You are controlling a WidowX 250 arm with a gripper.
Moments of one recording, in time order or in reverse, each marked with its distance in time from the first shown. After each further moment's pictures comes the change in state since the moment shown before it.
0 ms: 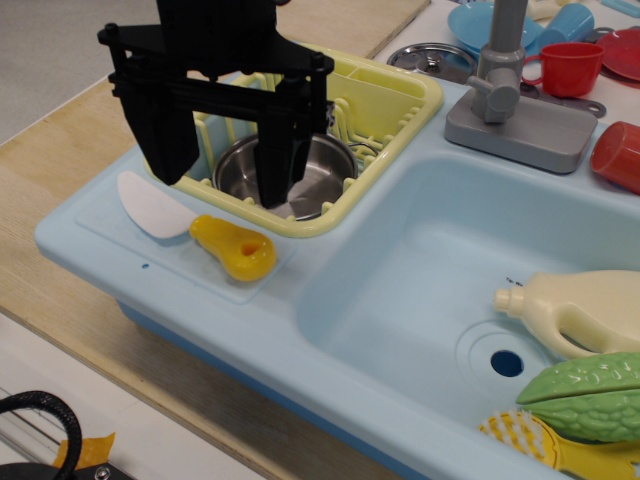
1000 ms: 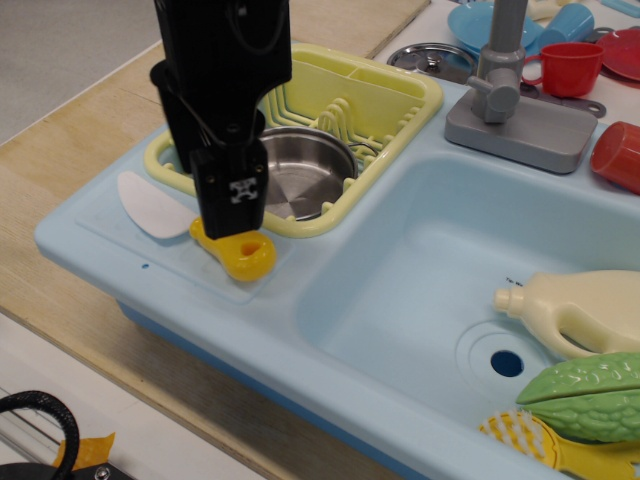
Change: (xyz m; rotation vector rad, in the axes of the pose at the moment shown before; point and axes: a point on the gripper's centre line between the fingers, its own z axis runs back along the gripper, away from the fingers) arm 0.004 0.007 -0.014 0.027 -0.050 -0.909
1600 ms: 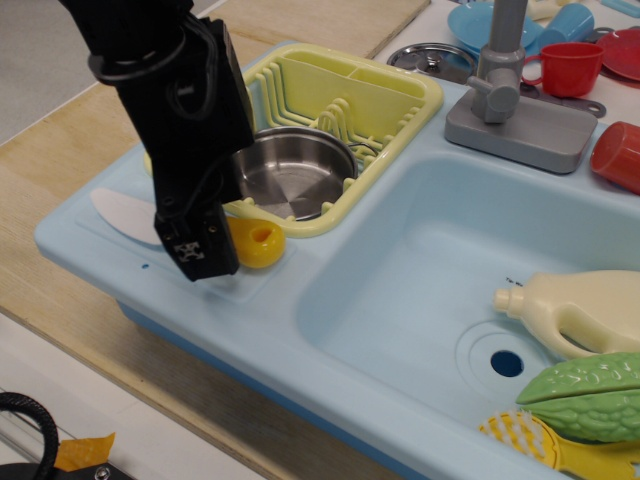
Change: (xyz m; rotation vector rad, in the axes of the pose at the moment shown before) arm -0.007 0.007 -0.032 0.003 -0.154 -0.217
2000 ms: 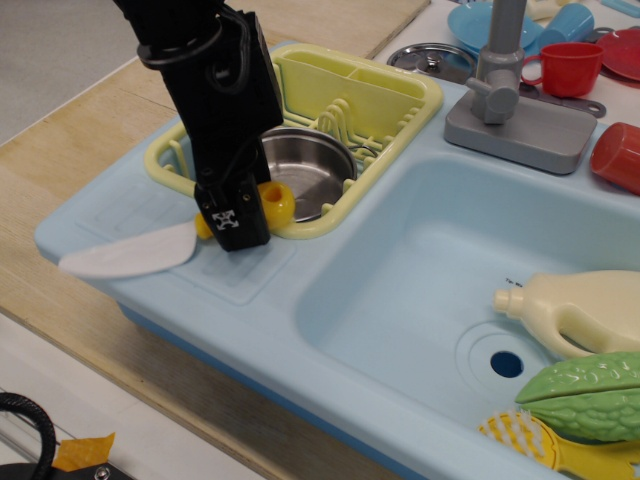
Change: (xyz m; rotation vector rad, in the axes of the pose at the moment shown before) arm 0.010 0.023 -0.015 -0.046 -0.017 0.012
